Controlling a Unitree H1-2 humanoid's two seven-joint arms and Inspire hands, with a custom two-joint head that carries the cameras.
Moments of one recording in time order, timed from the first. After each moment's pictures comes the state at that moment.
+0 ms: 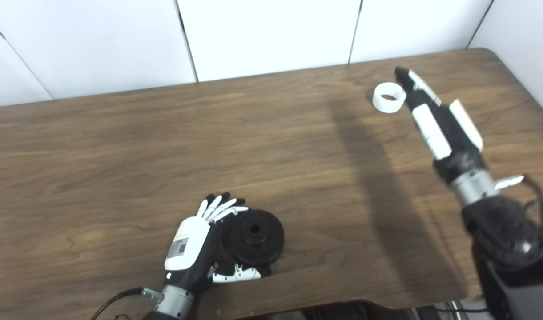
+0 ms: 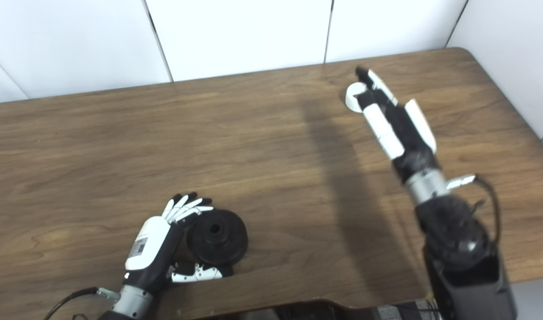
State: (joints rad) left arm 0.25 0.19 -0.37 -0.25 0.76 -0.06 -0.03; right arm 0.01 -0.34 -0.10 -0.62 -0.13 0.47 0.08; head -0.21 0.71
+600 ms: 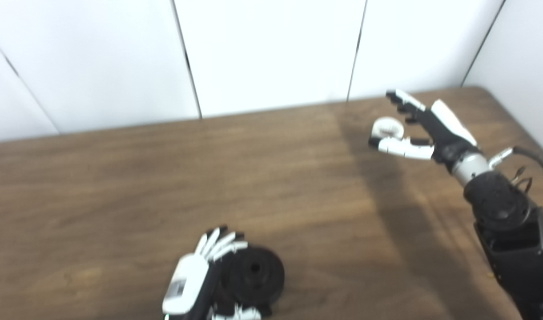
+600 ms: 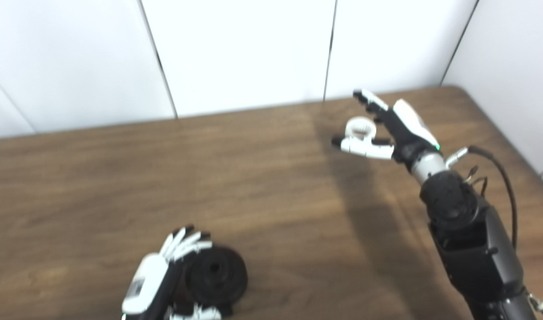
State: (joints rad) left arm 0.25 0.19 -0.38 -0.22 0.77 -0.11 0.05; right arm -0.19 -0.50 -0.03 -0.33 -0.47 0.47 0.30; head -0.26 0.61
